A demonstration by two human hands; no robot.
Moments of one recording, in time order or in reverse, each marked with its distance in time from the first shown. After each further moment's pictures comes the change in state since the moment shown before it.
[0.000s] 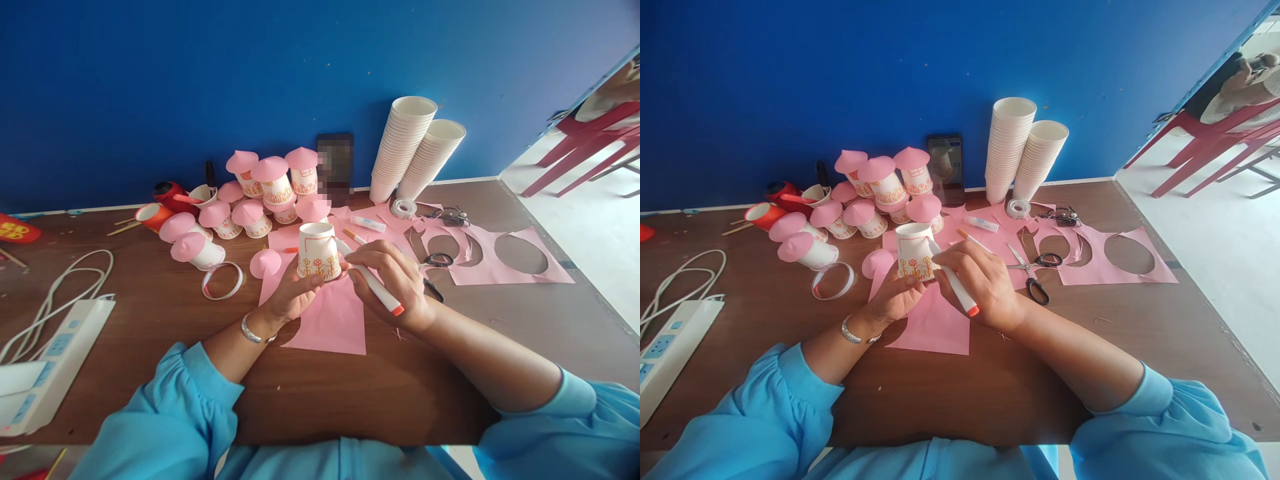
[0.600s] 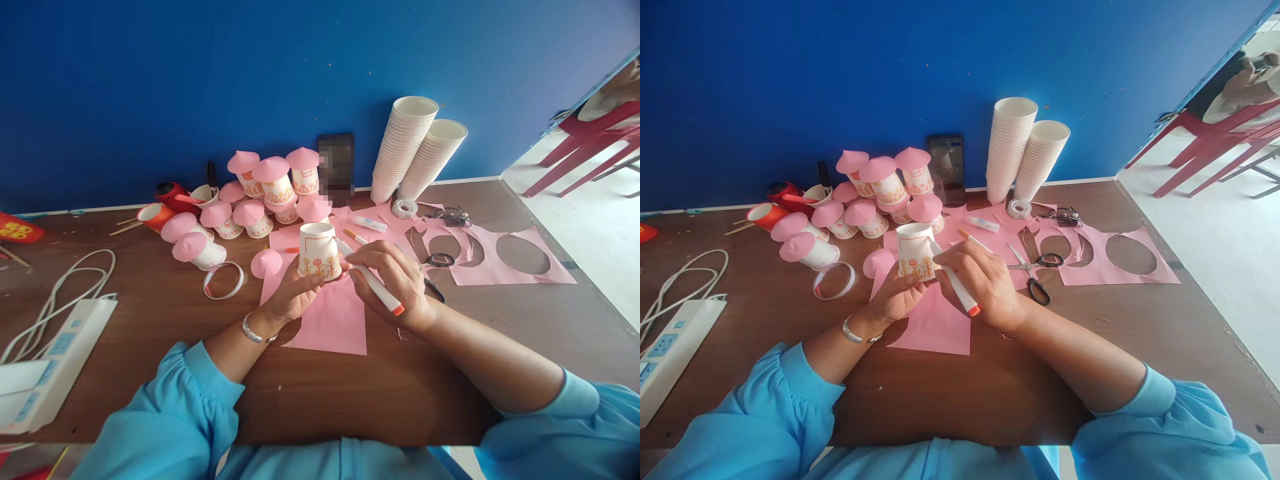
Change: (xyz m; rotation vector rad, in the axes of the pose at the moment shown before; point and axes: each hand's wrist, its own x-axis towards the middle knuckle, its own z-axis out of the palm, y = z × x) left_hand -0.001 -0.001 -0.002 -0.101 -0.002 0.012; right_hand 0.002 -0.001 -0.001 0.002 -0.012 0.000
